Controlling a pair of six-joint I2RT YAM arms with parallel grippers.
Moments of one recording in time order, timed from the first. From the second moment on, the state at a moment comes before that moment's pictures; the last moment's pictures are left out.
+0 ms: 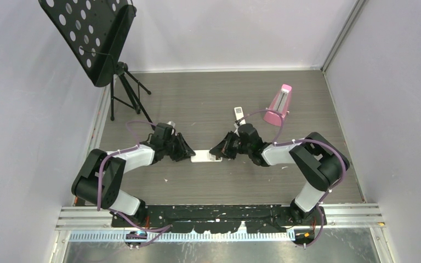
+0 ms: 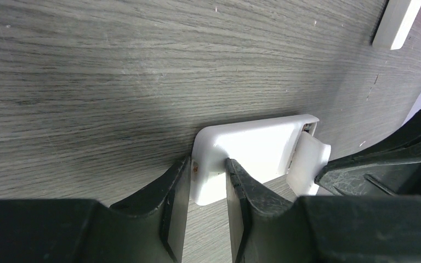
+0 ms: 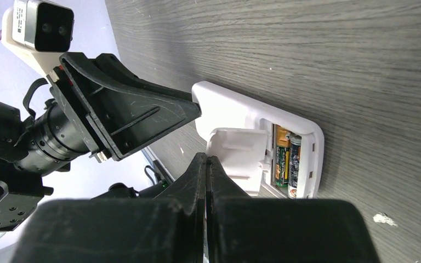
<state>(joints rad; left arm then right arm) -0.40 1.47 0.57 0.03 0.30 -0.85 0.66 1.68 0.63 0.50 -0.37 1.18</state>
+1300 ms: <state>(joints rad) -0.40 1.45 0.58 -0.02 0.28 -0.85 0.55 1.81 0.51 0.93 -0.53 1.24</state>
